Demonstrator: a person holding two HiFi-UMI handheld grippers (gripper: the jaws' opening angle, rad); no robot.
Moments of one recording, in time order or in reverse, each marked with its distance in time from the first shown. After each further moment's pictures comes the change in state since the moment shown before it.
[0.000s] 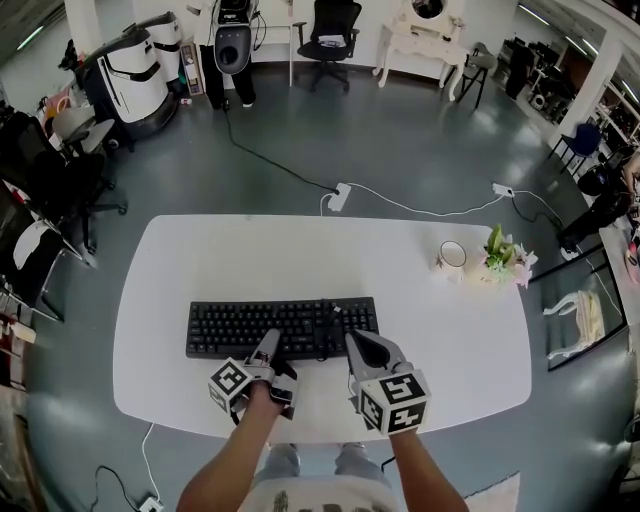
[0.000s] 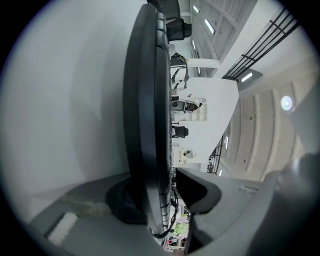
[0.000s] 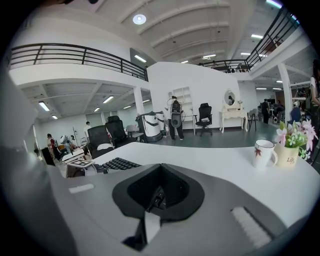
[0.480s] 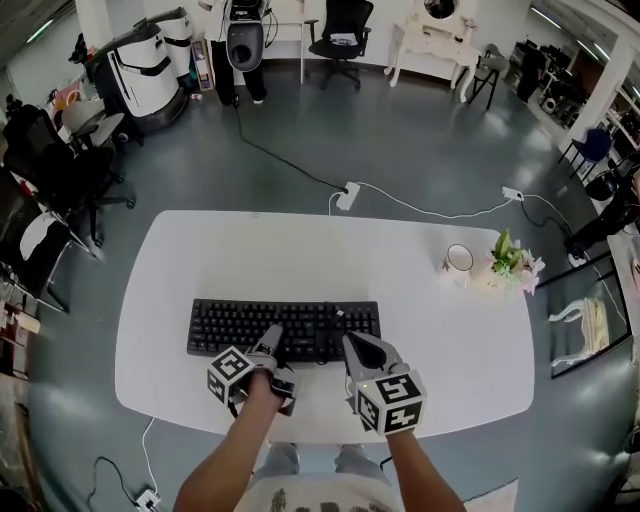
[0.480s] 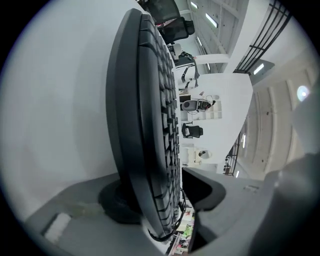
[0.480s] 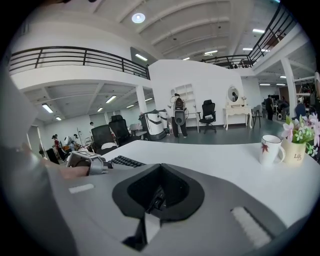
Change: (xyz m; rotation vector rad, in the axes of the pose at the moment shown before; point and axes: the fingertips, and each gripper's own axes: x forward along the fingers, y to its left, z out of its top) left arm 0.000 0.007 0.005 -0.006 -0.011 0.194; right arm 0.012 0.005 -0.007 0.010 0.027 0.046
